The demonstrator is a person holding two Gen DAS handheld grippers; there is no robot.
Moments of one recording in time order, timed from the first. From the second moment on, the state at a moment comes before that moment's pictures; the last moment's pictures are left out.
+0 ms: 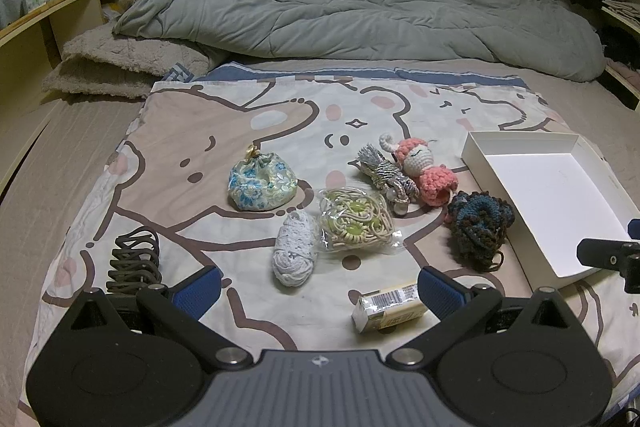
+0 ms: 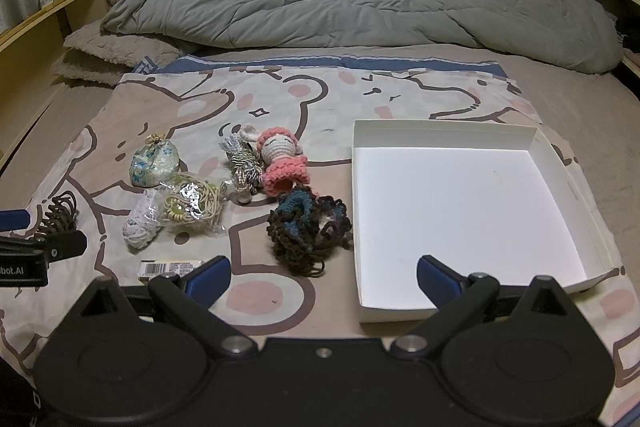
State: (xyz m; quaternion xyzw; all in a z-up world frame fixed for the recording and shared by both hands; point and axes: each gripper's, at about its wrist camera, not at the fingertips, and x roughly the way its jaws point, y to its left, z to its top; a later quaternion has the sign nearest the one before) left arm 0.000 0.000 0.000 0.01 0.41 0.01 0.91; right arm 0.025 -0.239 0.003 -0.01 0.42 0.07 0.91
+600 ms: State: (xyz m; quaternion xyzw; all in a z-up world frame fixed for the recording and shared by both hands) left arm 0.000 0.000 -0.002 0.01 0.41 0.01 0.91; right arm 0.025 -0.239 0.004 -0.01 0.42 0.07 0.91
